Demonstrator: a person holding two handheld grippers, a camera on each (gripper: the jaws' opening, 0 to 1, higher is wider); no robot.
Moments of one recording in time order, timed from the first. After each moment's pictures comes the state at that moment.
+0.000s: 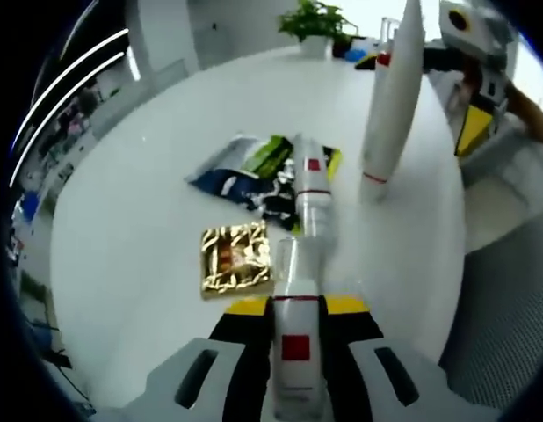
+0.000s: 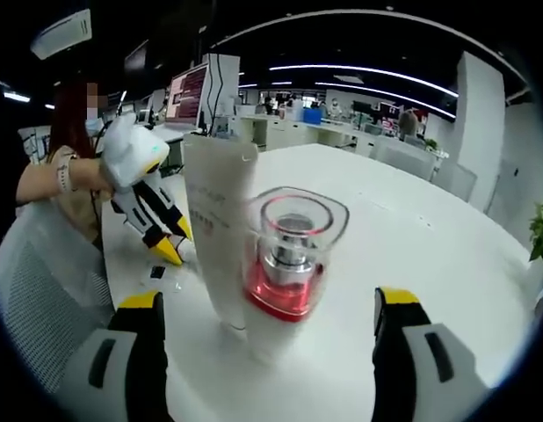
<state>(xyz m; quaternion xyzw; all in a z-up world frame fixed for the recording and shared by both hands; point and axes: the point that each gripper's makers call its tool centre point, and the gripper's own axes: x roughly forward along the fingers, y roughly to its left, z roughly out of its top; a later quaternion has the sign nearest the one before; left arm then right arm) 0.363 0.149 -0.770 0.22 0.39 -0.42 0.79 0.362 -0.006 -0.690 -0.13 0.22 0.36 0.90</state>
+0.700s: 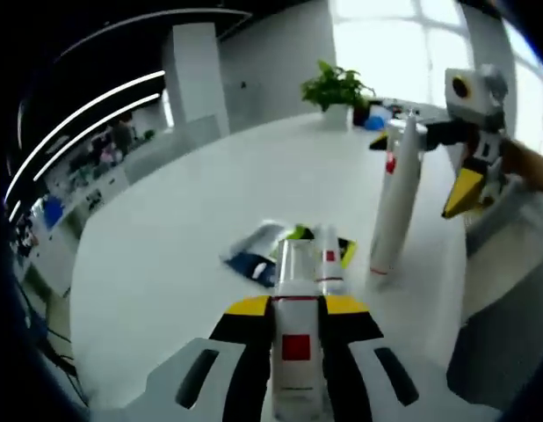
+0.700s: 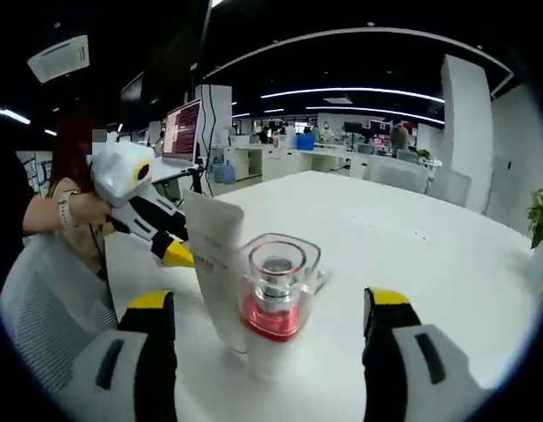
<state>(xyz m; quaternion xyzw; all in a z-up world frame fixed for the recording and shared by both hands) 0.384 0.122 -0.699 0.16 0.24 -0.40 0.87 0.365 -0.008 -0.659 -0.07 0.16 0.35 0.92</state>
